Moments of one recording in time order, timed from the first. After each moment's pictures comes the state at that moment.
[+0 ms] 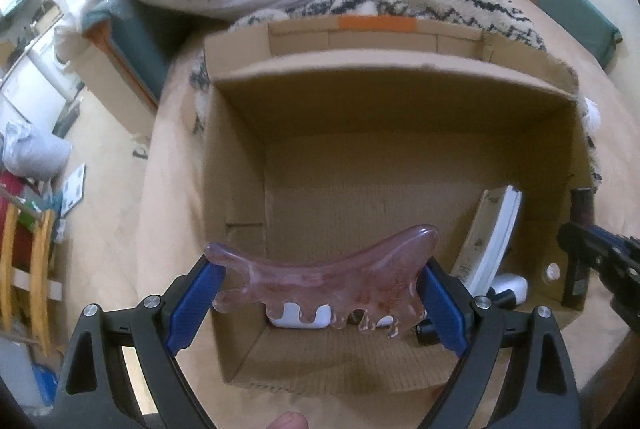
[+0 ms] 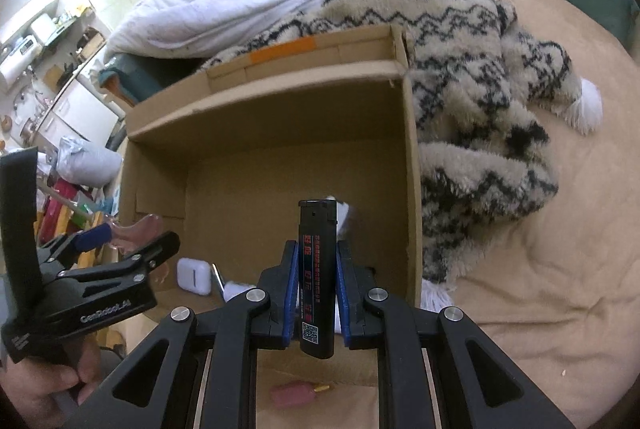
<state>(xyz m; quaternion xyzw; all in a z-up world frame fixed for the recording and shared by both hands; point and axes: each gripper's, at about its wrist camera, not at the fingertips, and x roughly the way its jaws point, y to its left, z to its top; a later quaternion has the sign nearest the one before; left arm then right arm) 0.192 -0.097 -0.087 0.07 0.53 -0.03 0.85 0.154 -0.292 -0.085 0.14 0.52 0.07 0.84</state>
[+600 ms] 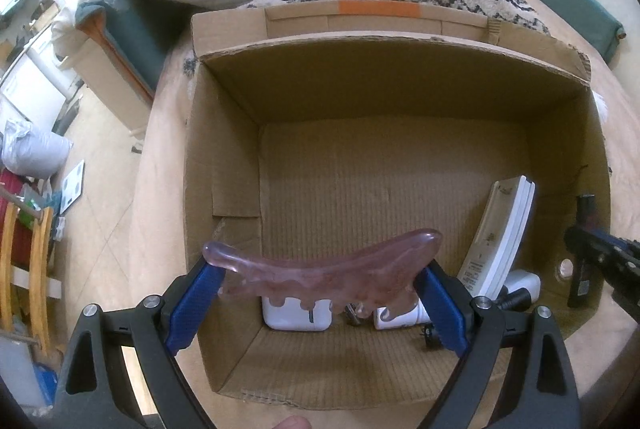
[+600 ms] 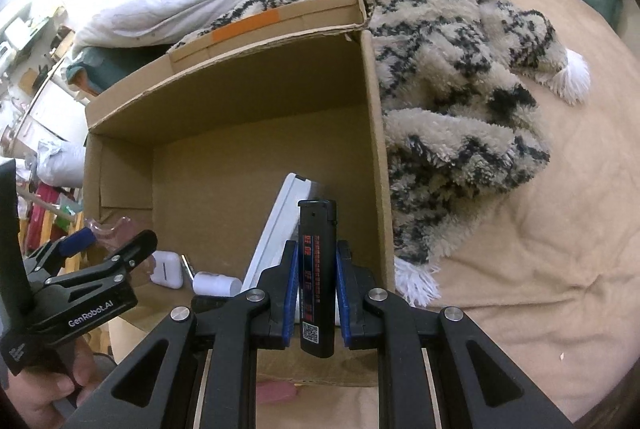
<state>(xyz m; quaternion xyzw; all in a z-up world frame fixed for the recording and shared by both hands) 0.194 -0.098 -0.099 0.07 0.53 -0.03 0.84 0.160 -0.301 -0.102 0.15 0.55 0.03 0.82</state>
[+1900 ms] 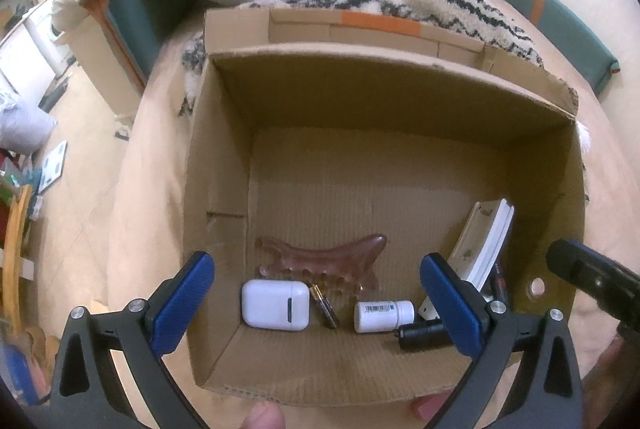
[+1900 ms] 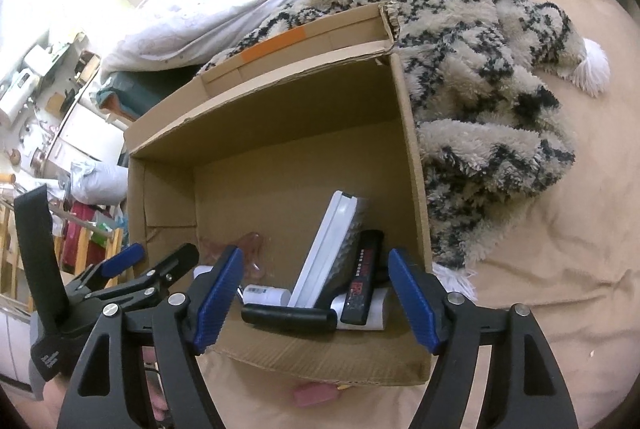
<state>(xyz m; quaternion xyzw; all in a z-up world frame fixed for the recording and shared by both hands) 0.194 -0.088 -0.091 0.01 0.53 -0.05 0.84 0.160 -0.301 -0.088 0.21 0.52 0.07 0.82</state>
